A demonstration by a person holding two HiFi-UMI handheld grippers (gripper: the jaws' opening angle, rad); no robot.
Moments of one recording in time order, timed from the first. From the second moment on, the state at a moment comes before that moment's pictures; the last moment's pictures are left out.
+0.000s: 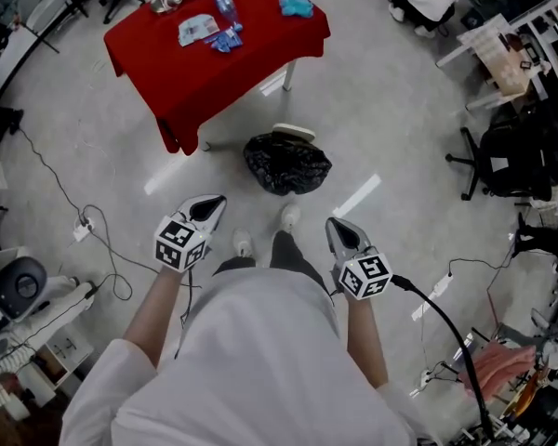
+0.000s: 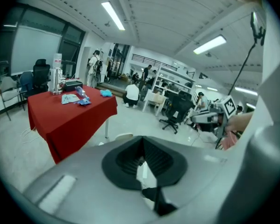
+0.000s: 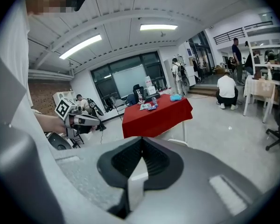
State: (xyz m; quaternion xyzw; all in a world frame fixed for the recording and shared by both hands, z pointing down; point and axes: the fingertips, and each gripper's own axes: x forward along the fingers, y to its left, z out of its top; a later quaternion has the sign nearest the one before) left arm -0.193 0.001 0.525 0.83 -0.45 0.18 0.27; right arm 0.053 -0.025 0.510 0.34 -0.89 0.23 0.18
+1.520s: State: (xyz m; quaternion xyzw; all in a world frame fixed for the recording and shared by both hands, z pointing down) left arm -0.165 -0.185 0.837 0.74 -0.47 0.25 0.42; right arm 0.098 -0.230 0.811 0.34 -0.82 0.36 0.29
